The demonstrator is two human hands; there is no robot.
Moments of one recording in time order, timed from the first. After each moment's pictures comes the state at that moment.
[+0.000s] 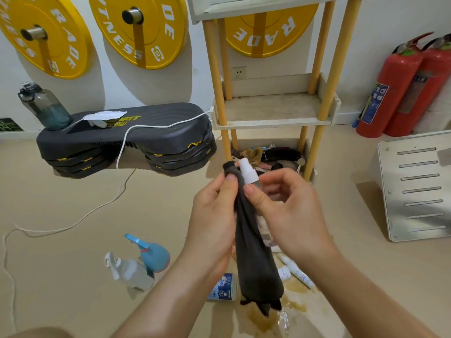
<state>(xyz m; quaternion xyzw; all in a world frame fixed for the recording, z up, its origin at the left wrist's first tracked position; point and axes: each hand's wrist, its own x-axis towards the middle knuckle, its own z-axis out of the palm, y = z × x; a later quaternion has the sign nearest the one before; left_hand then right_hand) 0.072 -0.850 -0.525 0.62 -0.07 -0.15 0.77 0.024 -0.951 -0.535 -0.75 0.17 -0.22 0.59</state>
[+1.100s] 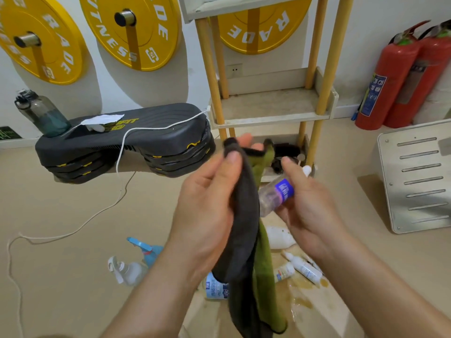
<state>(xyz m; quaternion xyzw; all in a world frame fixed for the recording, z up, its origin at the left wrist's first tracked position) 0.071 -0.847 -0.499 0.55 -0.21 -0.16 0.79 0.040 -0.973 -0.540 -0.38 0.28 -0.16 0.87</state>
